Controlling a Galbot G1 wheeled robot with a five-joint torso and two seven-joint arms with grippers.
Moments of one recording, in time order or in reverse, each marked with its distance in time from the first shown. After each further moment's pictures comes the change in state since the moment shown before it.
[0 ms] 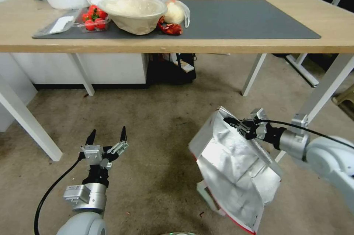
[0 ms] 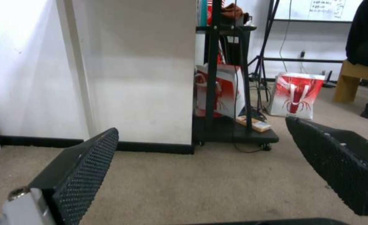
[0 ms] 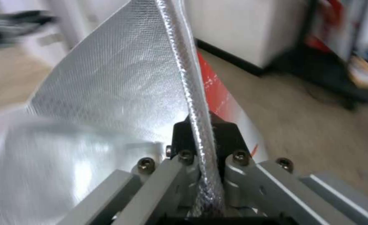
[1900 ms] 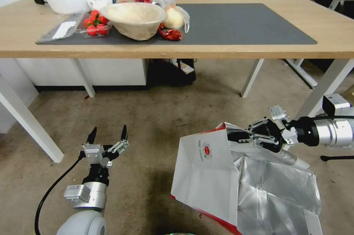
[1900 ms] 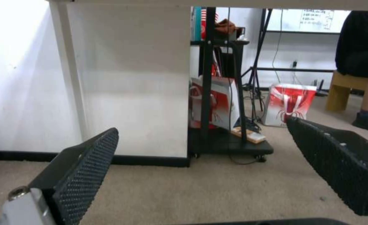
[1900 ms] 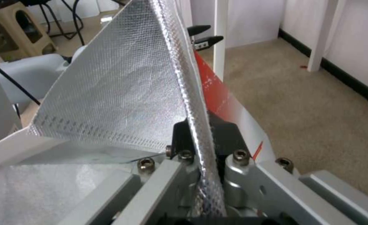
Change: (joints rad) left arm -0.013 0.003 -0.010 0.020 -0.009 -0.039 0.036; right arm 0.039 -0.224 0.035 0.002 0.184 0.038 -0.427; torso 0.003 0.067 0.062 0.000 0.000
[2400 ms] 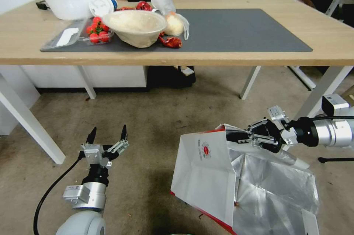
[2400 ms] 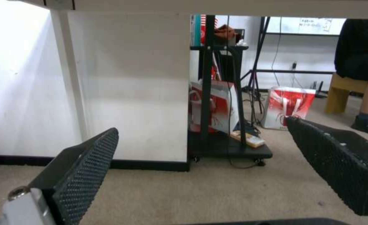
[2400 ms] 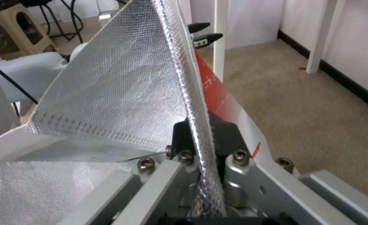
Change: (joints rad) left arm 0.002 0.001 -0.001 -0.006 -0.002 0.002 0.000; right arm -0.001 -0.008 -0.001 0.003 0.002 -0.001 0.005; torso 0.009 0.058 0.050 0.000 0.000
